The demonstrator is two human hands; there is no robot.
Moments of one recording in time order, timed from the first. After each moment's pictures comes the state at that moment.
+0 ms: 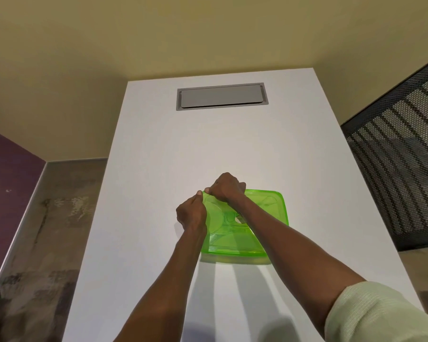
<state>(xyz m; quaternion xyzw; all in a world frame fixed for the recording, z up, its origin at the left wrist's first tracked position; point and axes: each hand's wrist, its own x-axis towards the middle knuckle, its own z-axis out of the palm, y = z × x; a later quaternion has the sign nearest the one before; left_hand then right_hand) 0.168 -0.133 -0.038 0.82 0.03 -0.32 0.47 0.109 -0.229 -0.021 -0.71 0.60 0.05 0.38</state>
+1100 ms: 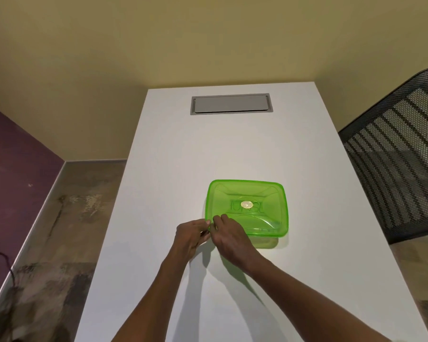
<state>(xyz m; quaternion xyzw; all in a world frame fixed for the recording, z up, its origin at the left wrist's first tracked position) 0.168 -0.017 -0.033 0.68 0.02 -0.54 0.50 0.035 -0.056 -0.012 -0.97 0.23 -0.10 0.00</state>
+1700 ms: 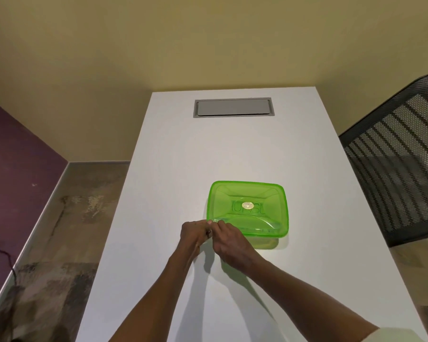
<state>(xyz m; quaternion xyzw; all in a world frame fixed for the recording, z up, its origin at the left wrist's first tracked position) 0.163 -0.021 -0.026 0.76 -0.04 -0.48 0.43 0.031 -0.050 -0.023 -0.98 0.19 -0.11 -0.01</state>
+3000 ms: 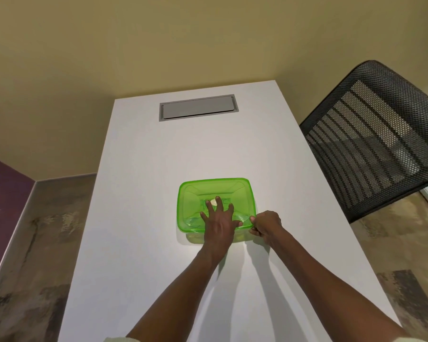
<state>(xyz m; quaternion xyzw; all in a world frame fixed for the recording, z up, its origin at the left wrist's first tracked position) 0.034 -0.072 -0.003 0.77 -0.60 -0.19 -0.01 -0.091 -0.134 -0.024 -0.34 0.73 -0.18 0.56</state>
